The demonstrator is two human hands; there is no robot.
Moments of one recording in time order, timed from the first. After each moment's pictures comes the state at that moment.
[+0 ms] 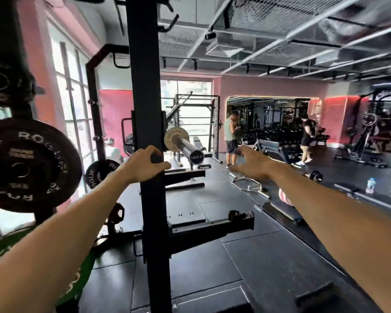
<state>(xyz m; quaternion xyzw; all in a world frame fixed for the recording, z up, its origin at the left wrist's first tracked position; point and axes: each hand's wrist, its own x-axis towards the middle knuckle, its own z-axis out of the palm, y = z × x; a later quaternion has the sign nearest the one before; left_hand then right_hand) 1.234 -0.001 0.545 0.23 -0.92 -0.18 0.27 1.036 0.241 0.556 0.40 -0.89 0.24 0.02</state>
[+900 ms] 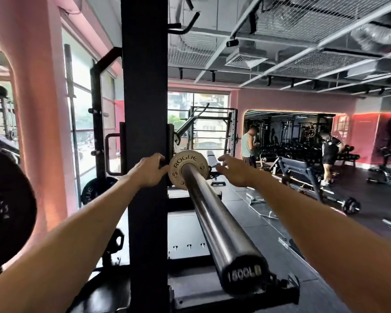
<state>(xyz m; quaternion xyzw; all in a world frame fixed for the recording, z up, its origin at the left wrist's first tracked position) 0.978 -0.260 0.569 0.28 -0.90 -0.16 0.29 0.804 -0.068 0.581 0.48 -0.83 0.27 0.03</state>
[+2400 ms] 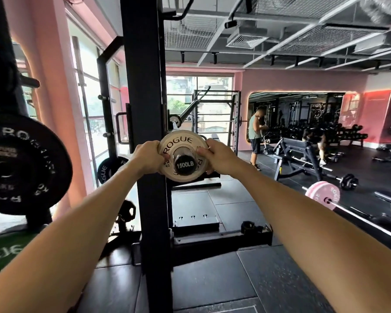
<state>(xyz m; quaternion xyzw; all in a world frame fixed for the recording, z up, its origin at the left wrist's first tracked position) 1.094 -0.045 0.545 0.32 -0.87 -0.18 0.34 0.937 0.093 0.537 0.54 -0.72 0.44 -0.02</state>
